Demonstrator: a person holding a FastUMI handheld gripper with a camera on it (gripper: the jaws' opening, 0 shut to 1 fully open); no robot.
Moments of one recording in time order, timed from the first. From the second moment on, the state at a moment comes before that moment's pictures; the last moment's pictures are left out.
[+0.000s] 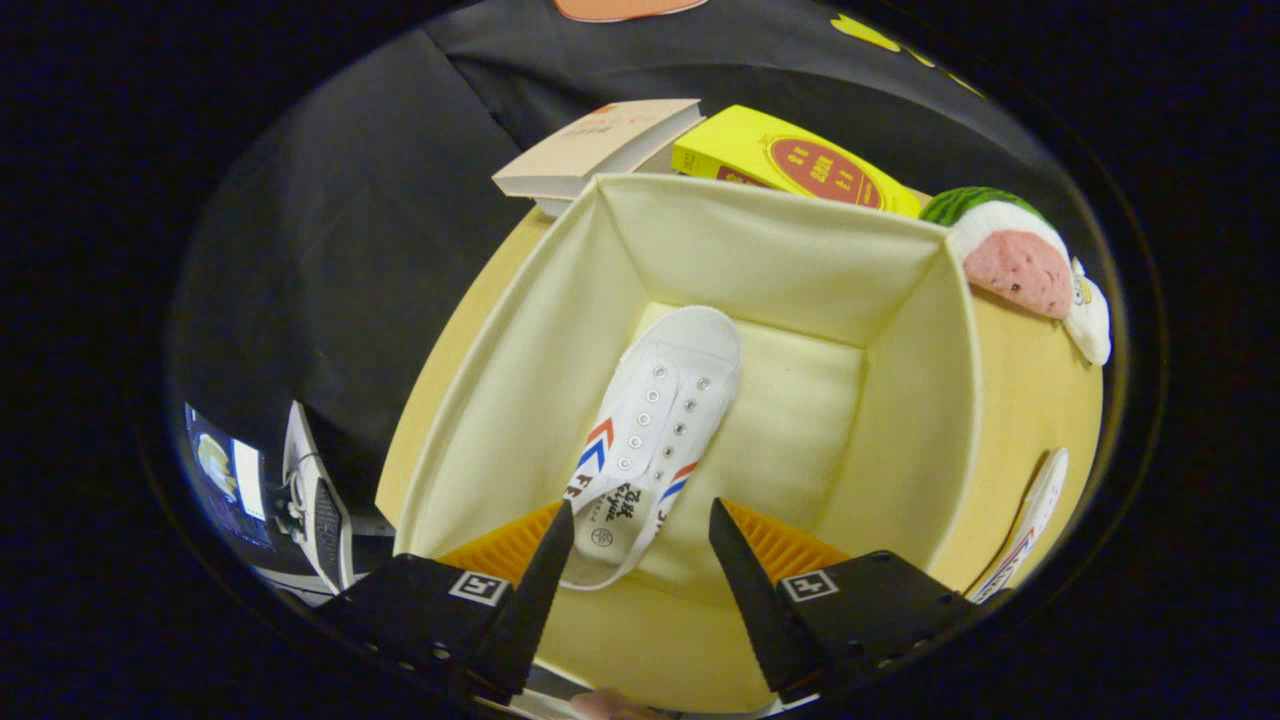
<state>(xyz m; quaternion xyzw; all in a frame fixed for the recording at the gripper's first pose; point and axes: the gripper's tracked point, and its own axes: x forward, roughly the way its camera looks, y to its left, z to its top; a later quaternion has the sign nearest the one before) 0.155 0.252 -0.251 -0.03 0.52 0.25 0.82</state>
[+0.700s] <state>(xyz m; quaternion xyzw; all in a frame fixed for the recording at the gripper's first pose) 0.115 0.062 -0.154 0.05 0.45 0.23 0.86</state>
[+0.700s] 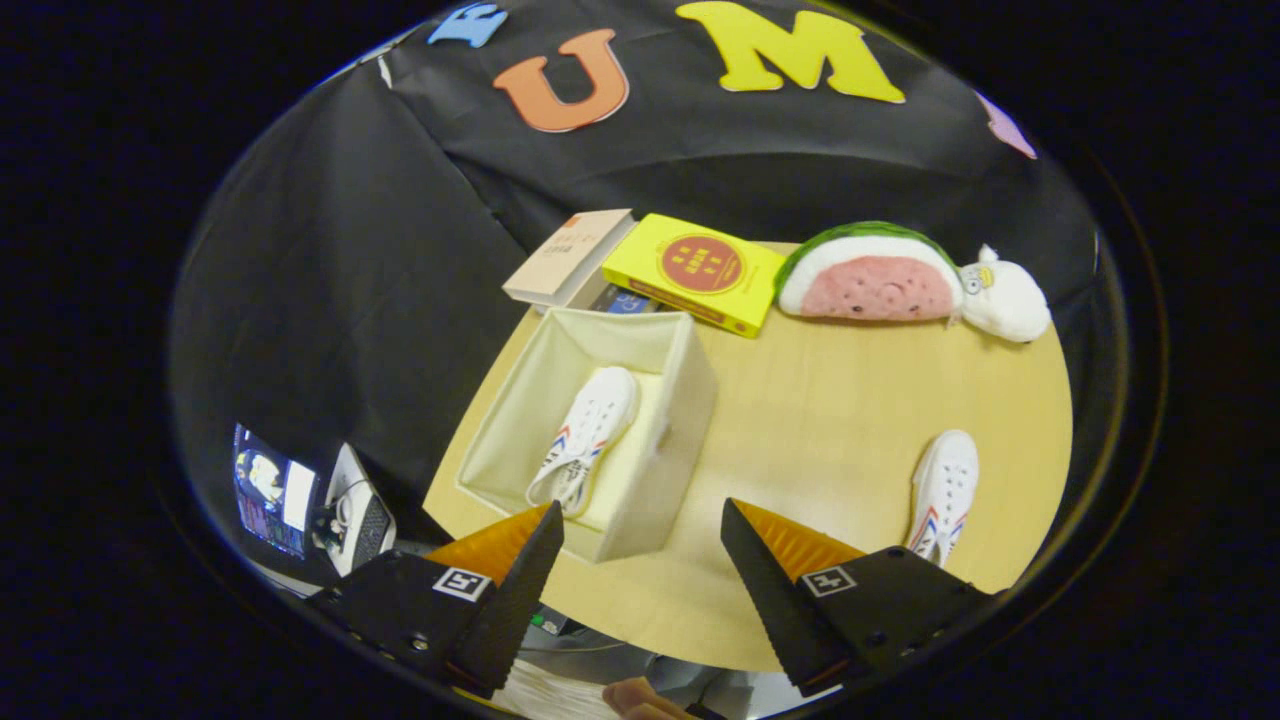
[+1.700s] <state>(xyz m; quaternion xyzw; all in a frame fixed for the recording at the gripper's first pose) 0.141 -0.212 -0.328 0.00 0.55 0.04 0.83</state>
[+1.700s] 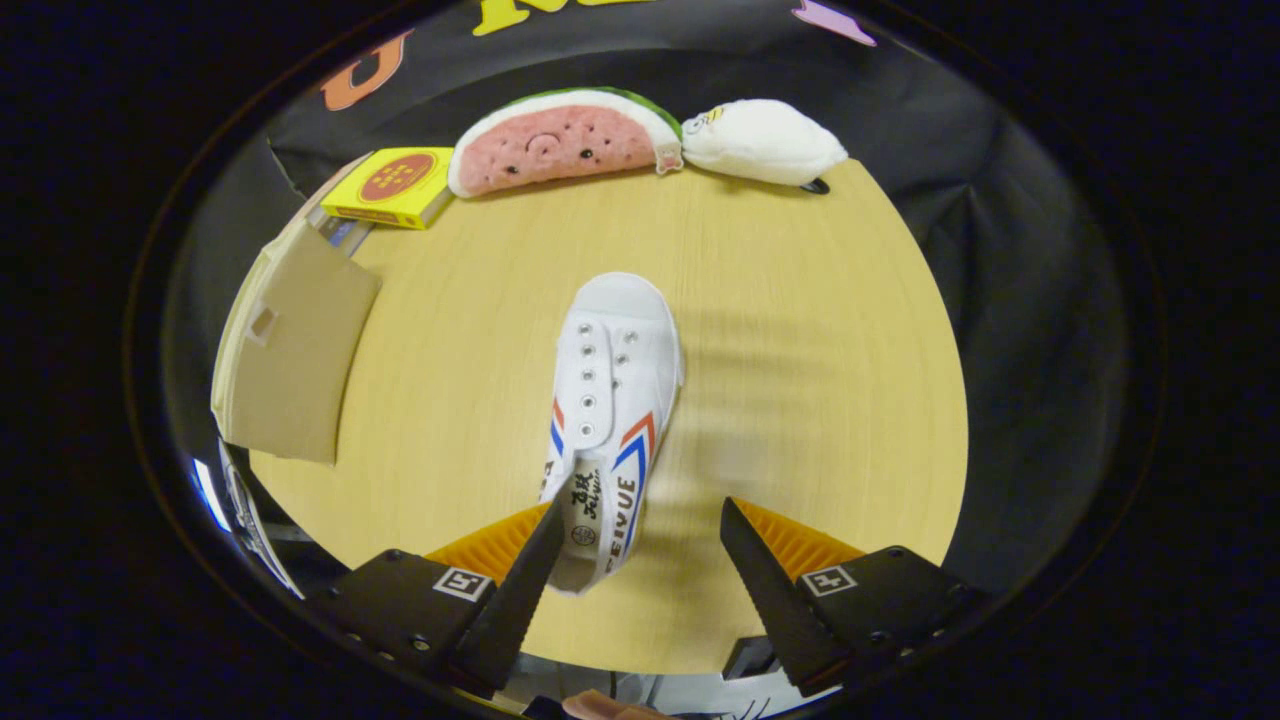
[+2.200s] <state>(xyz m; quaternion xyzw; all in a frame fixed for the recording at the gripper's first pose) 0.168 -0.227 -0.358 -0.02 0.57 -0.01 0.82</state>
